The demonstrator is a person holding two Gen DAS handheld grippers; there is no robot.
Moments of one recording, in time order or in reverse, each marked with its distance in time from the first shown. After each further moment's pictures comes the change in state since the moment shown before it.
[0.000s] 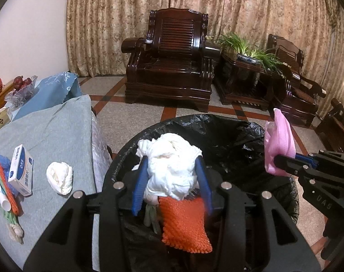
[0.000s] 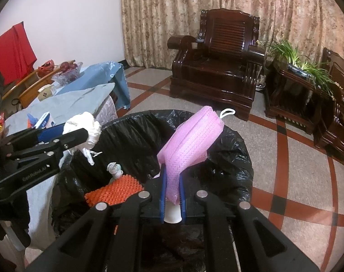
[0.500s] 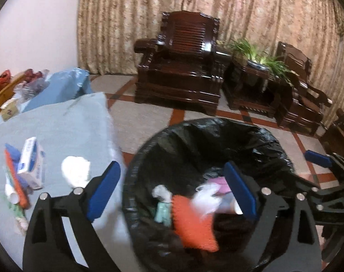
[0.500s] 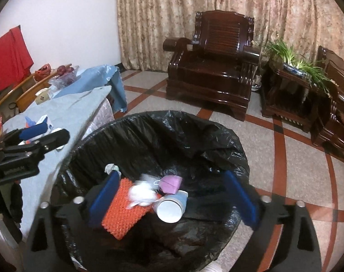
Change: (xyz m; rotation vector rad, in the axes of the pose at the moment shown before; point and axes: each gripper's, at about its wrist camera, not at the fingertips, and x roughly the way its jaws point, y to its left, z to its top) left arm -0.016 0.031 -0.005 -0.059 -0.016 0.055; right arm -0.007 -0.002 -0.005 0.025 -0.026 -0.012
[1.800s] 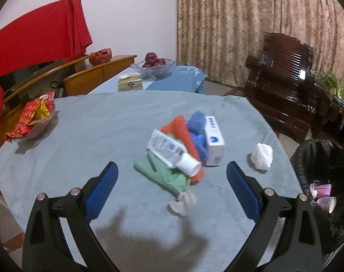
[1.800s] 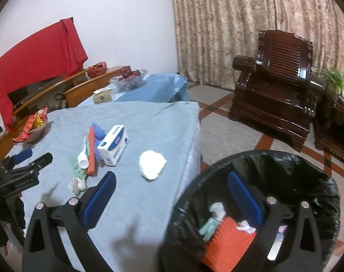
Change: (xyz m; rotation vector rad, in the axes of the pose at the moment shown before) left arm -0.130 0.227 -0.062 -0.267 -0.063 0.511; right arm 0.026 0.196 0.037 -0.156 -0.076 0.294
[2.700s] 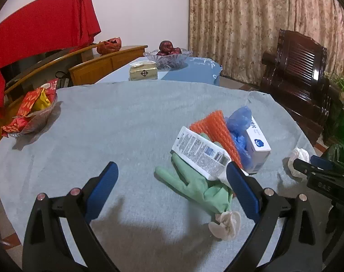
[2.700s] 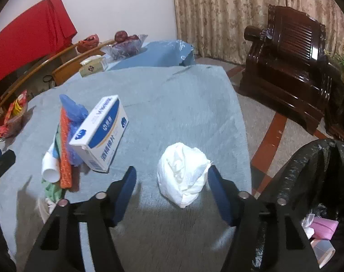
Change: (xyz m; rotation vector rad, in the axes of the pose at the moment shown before) left arm 0.066 0.042 0.005 -0.031 0.044 0.037; right arm 0.160 0.049 -0.008 0.025 0.185 -0.030
